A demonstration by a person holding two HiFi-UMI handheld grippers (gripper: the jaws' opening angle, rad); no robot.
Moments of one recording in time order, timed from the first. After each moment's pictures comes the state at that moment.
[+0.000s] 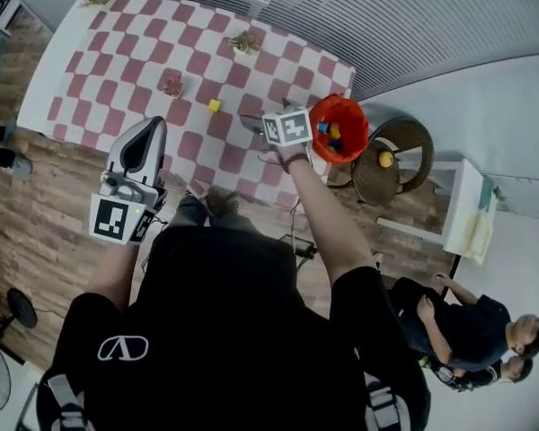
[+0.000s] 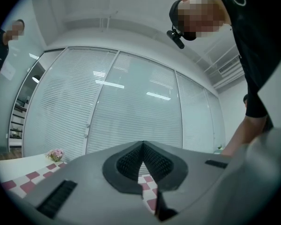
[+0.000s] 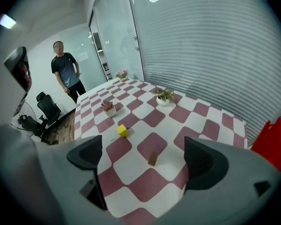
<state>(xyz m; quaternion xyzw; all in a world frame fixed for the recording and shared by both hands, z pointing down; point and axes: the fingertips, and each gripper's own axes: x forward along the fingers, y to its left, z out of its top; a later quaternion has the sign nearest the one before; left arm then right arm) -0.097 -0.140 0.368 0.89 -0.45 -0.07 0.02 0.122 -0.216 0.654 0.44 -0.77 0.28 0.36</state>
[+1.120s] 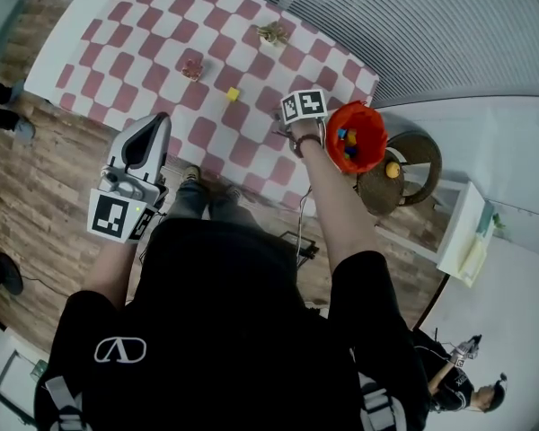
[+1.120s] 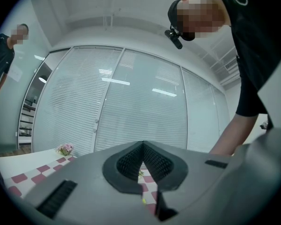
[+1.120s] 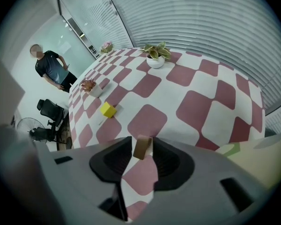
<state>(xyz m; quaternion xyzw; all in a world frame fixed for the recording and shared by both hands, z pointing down) -0.127 -0.131 0.392 0.87 -0.49 -0.05 0.04 0.133 -0.213 0.744 0.38 -0.69 0.43 0.44</state>
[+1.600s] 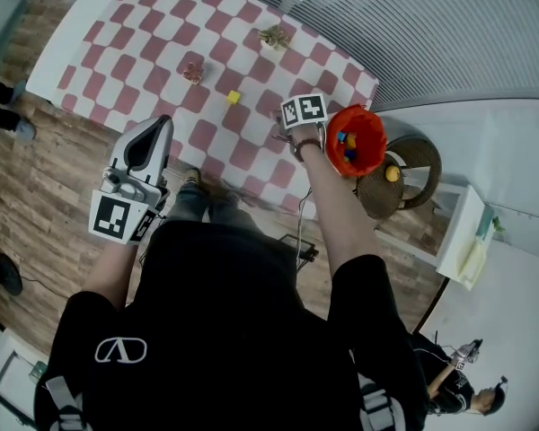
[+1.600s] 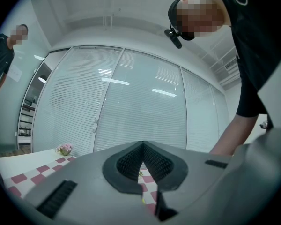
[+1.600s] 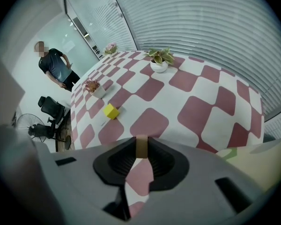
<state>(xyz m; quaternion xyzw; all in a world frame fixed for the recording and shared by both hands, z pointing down) -0.126 -0.129 0.392 0.87 -0.48 -0.06 0.04 0.129 -0.216 0.736 0.37 -0.71 0.42 0.43</state>
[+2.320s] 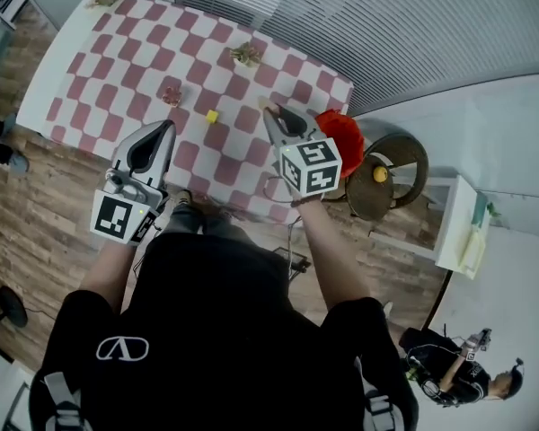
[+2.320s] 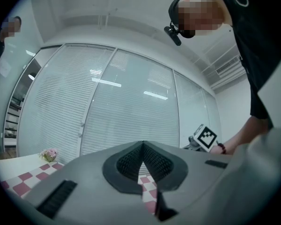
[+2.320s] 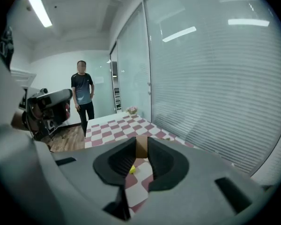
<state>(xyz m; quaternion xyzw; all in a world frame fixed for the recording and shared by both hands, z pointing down) -0.082 -0.150 0.368 0.90 -0.44 -0.07 0.02 0.100 -0.204 0.481 0.46 -0.85 0.13 0.22</state>
